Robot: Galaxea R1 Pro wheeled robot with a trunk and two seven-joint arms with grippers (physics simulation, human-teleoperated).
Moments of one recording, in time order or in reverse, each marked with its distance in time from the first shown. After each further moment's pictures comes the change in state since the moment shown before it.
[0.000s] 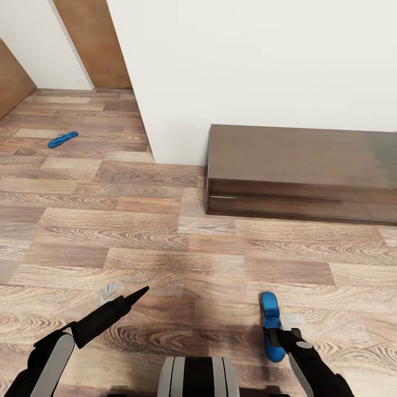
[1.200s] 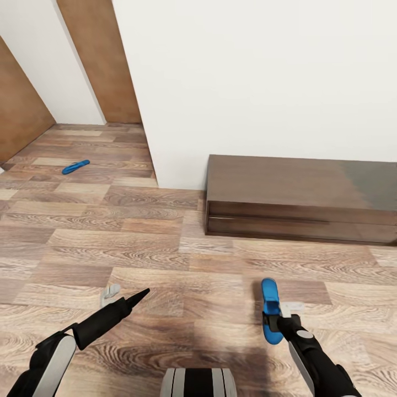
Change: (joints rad) left arm -0.001 -0.003 -0.006 0.023 -0.001 -0.002 0.001; right arm 0.000 -0.005 -0.002 -0.116 0.002 0.009 0.004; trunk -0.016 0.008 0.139
